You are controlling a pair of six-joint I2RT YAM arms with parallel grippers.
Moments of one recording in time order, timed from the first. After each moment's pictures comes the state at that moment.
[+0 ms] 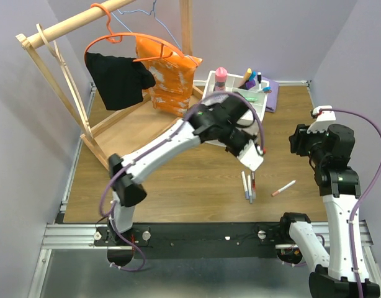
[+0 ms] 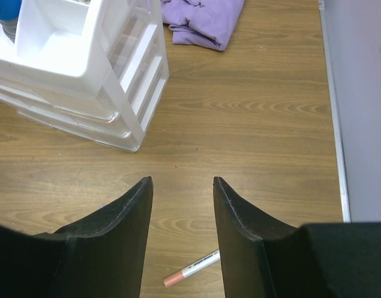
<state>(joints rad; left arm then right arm) -1.02 1.99 2.16 -1.18 0.67 1.38 -0.09 0.74 0.98 -0.64 -0.13 -0.09</state>
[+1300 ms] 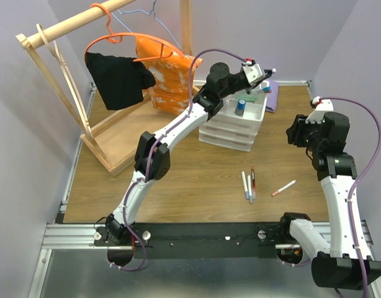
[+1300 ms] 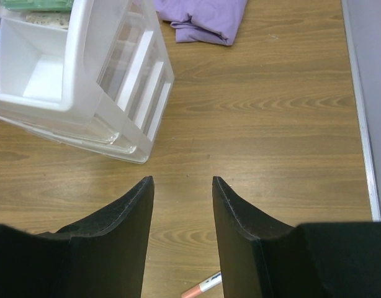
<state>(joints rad) -0.73 2.36 2.34 0.33 0.53 0.28 -0.09 0.89 1.01 -0.58 -0.14 0.01</state>
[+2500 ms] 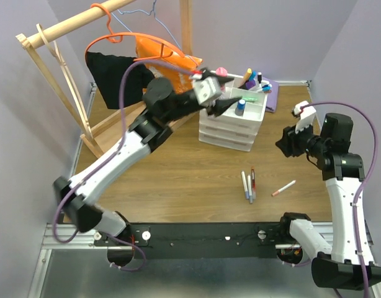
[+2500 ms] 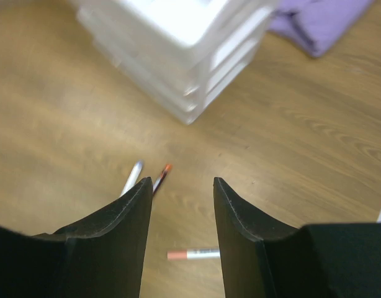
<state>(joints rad) -0.76 1.57 1.65 0.21 0.50 0.26 -0.09 0.88 1.11 -0.77 -0.42 -0.28</state>
